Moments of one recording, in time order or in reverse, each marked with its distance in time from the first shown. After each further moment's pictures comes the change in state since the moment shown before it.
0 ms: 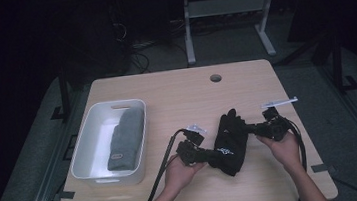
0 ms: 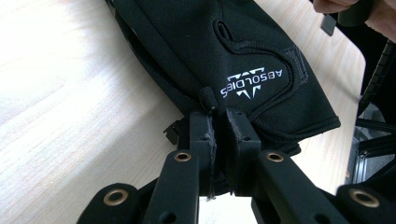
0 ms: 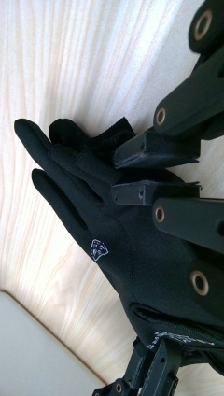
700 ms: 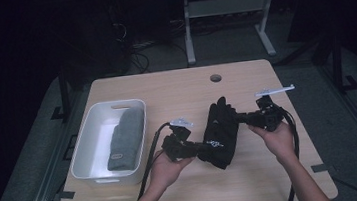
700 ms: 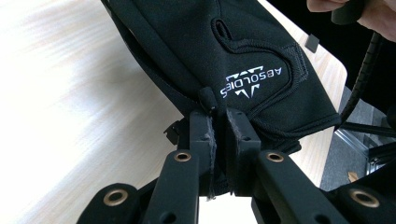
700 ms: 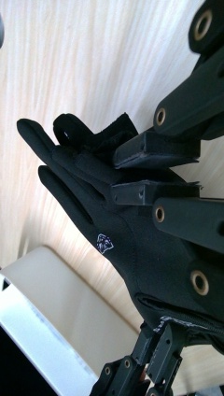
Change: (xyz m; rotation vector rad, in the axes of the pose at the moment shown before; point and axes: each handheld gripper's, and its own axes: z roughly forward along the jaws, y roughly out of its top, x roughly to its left) left arm -0.003 0.008 -0.055 -0.065 0.029 0.042; right arm 0.036 0.039 -0.014 -0.079 0.072 -0.033
